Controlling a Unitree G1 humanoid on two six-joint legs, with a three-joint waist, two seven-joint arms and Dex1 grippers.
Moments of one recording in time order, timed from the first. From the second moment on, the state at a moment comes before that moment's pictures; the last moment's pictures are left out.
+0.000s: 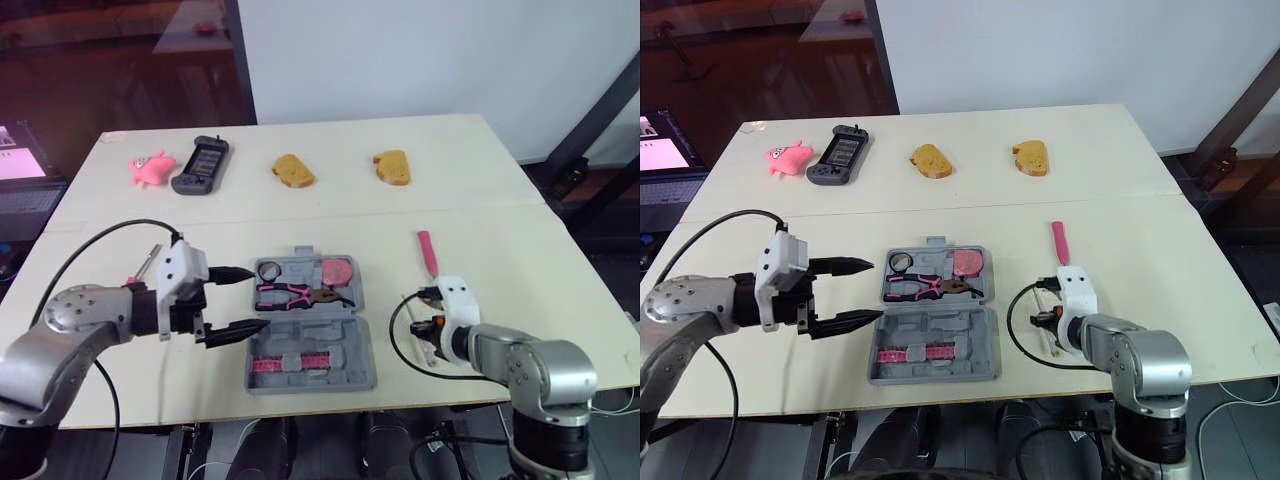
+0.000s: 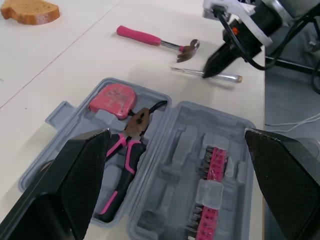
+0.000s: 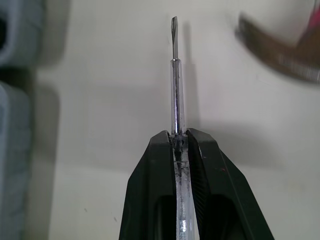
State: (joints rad) left arm -0.06 0.87 0.16 -0.48 -0.64 0.56 -1.02; right arm -0.16 -0.27 -0.19 -0.55 0.30 1.61 0.21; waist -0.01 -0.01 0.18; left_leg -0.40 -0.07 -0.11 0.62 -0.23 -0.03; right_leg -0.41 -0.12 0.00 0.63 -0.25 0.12
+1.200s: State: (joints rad) left arm 0.12 0.92 0.23 -0.51 -0.63 0.32 -1.26; right arm -0.42 -0.98 0.03 -0.63 0.71 1.36 0.51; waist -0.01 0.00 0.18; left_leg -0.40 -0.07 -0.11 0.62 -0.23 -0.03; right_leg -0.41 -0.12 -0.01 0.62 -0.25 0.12
